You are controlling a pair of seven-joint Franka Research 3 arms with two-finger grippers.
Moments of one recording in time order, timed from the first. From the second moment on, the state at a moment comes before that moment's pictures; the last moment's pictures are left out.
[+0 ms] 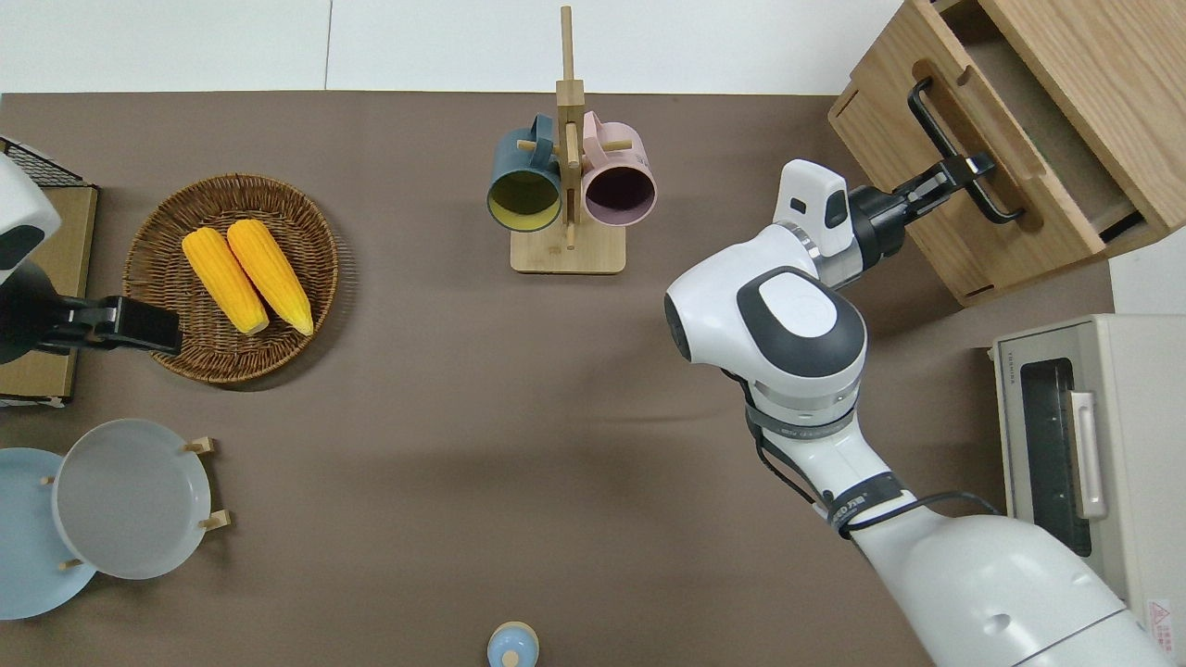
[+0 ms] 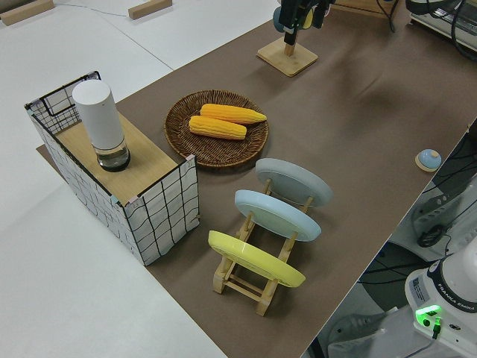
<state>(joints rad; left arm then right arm) 0.03 0.04 -0.06 -1.51 0.00 1.52 0.02 0.32 0.47 0.06 -1.66 -1.61 1.65 0.54</state>
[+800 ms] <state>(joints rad) 0.03 0.04 -0.06 -1.51 0.00 1.52 0.02 0.55 0.46 0.07 -1.66 -1.47 1.45 0.54</state>
